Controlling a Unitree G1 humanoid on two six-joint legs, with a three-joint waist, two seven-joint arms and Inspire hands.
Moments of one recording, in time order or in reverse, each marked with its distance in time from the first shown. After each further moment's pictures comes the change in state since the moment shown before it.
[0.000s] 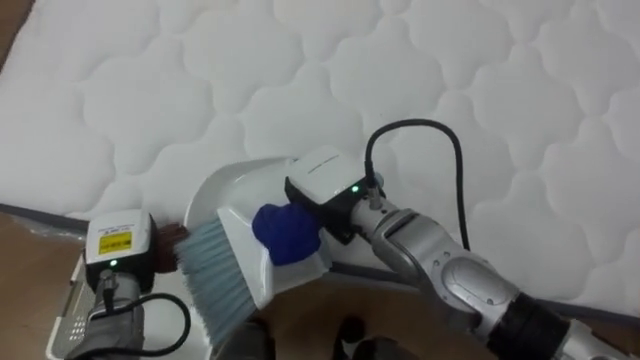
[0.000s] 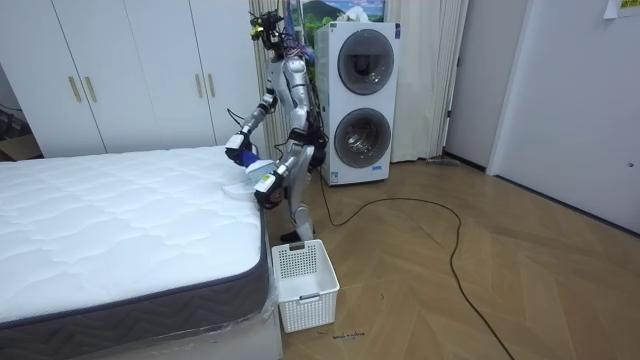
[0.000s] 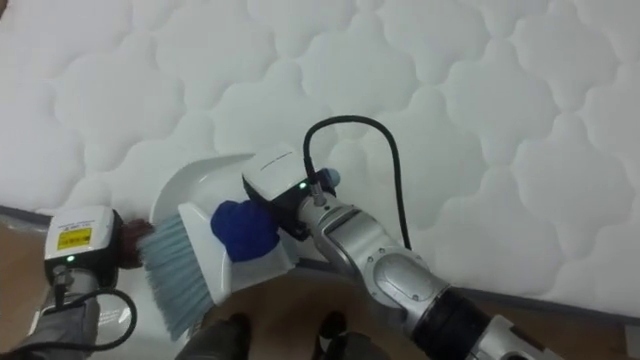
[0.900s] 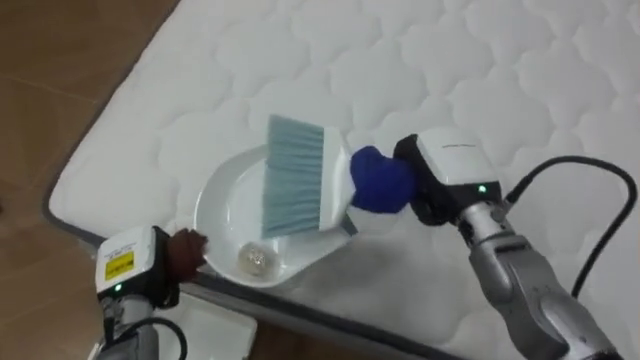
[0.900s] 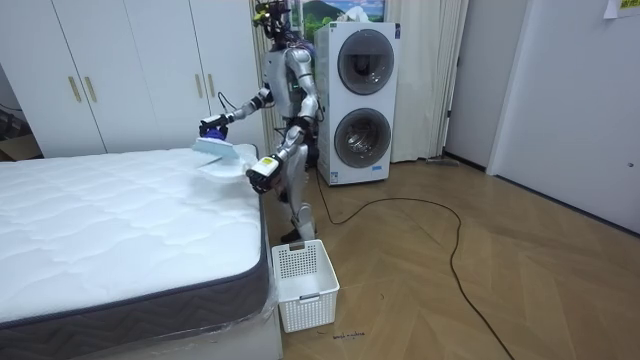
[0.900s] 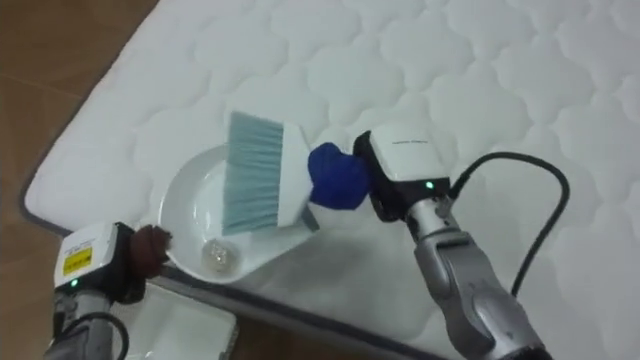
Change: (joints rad) left arm 0.242 -0.045 0.202 -0.338 -0.041 -0.057 -0.047; right arm 0.351 -0.068 -0.484 0.013 0.109 -0.084 -0.390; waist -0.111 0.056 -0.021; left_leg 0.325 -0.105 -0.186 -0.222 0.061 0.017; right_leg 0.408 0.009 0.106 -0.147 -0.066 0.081
